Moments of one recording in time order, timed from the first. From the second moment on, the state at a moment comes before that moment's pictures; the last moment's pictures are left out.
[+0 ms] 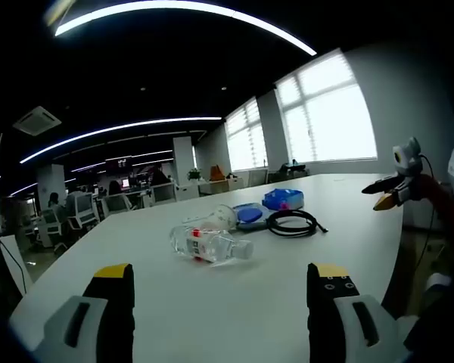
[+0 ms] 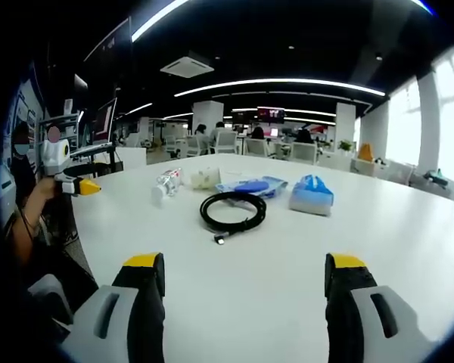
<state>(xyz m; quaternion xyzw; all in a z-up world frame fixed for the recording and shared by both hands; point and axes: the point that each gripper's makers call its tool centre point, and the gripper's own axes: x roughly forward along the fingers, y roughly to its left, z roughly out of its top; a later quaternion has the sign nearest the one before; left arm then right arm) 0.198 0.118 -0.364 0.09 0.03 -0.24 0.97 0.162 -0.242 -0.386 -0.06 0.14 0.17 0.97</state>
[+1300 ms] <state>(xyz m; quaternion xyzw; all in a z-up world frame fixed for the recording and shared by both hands) 0.197 0.110 -0.364 0.20 -0.02 -0.25 0.95 0.162 -0.239 -0.393 -0.05 0.14 0.17 0.97</state>
